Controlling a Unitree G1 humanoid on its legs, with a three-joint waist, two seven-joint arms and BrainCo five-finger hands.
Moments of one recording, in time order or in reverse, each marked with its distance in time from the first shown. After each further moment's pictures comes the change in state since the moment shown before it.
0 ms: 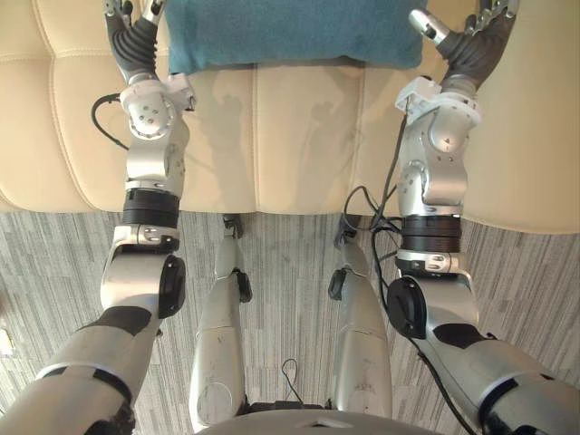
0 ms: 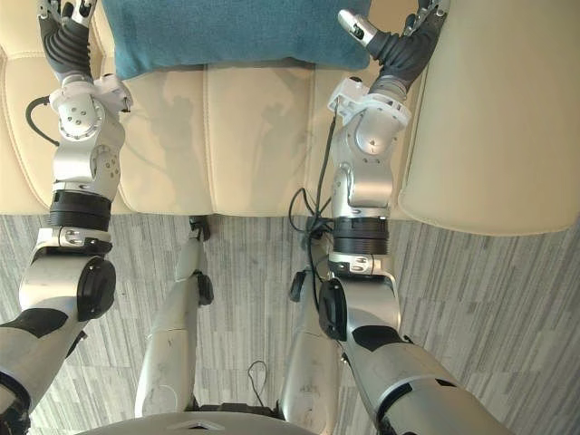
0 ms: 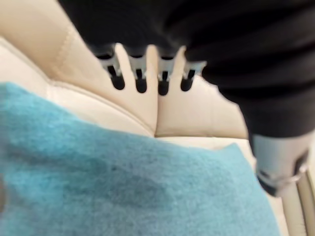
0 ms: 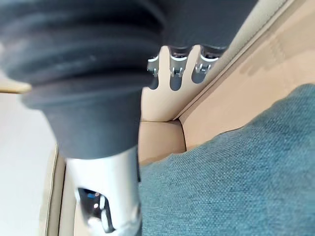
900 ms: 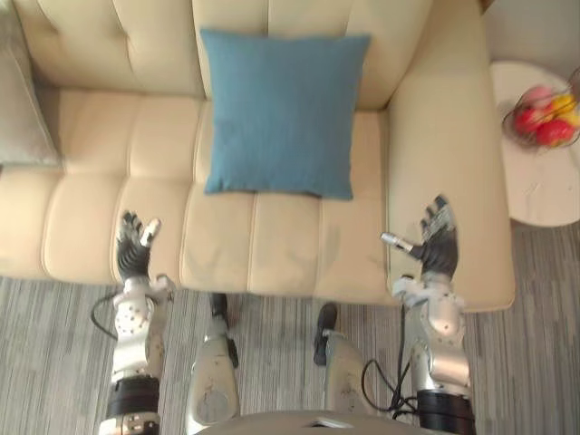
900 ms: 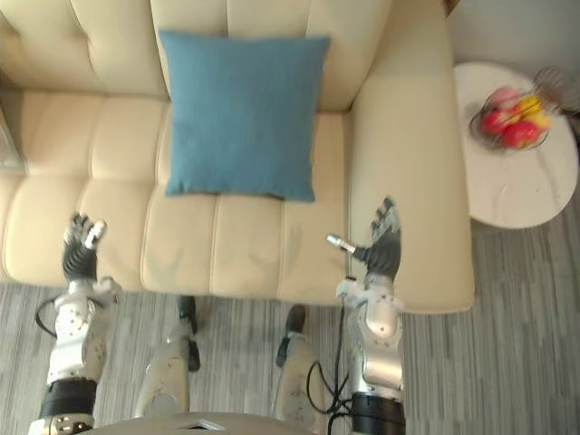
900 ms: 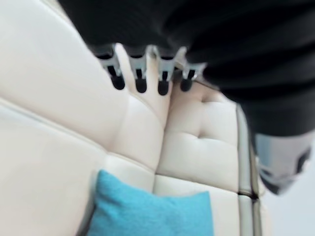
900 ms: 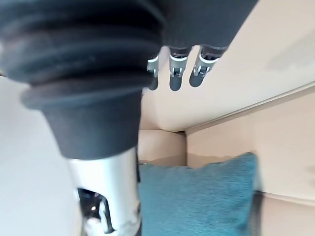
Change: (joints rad) left arm 1.093 -0.195 0.066 -0.284 -0.027 -0.091 -0.222; right arm 1.013 0.176 0.034 -0.168 -0.009 -0.068 0.268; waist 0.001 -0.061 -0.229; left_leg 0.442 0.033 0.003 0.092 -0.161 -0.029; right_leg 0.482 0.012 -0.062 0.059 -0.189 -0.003
